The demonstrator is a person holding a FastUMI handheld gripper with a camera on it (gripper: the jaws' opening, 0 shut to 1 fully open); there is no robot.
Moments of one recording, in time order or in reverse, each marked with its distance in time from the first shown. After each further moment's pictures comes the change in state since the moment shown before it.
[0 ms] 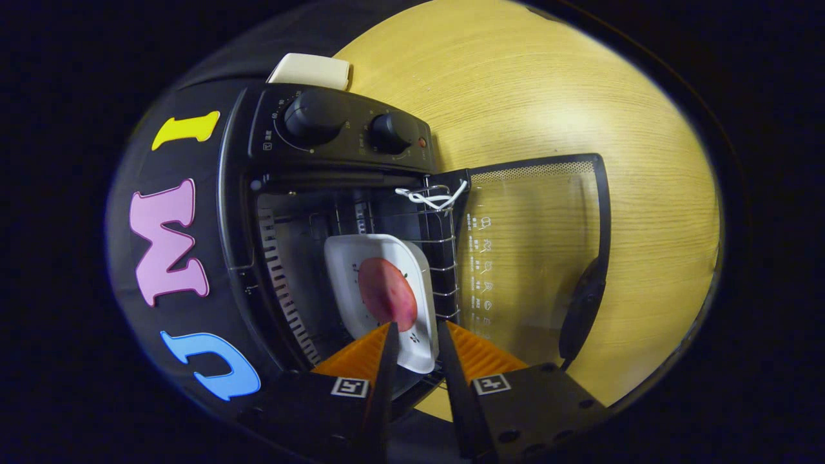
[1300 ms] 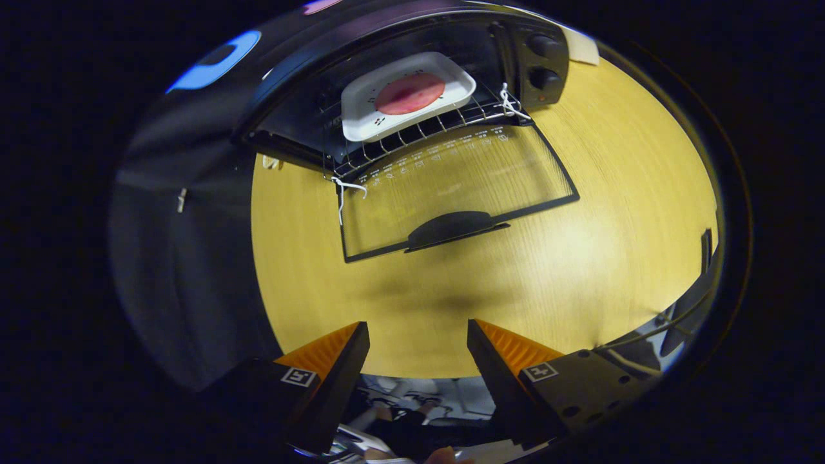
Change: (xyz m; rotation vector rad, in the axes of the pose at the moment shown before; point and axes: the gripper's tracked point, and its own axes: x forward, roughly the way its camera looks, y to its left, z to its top) arm -0.111 -0.164 -0.022 -1.359 0.469 -0.327
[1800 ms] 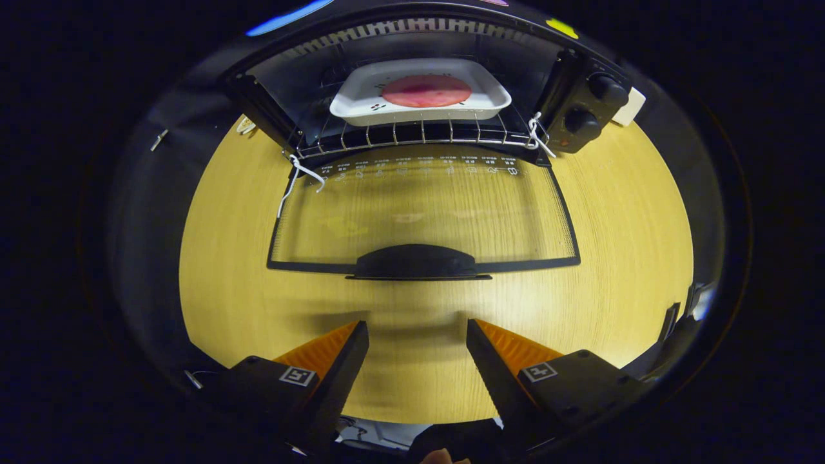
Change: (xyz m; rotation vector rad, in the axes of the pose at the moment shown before) arm 0.058 -0.040 0.032 -0.218 -0.161 -0.218
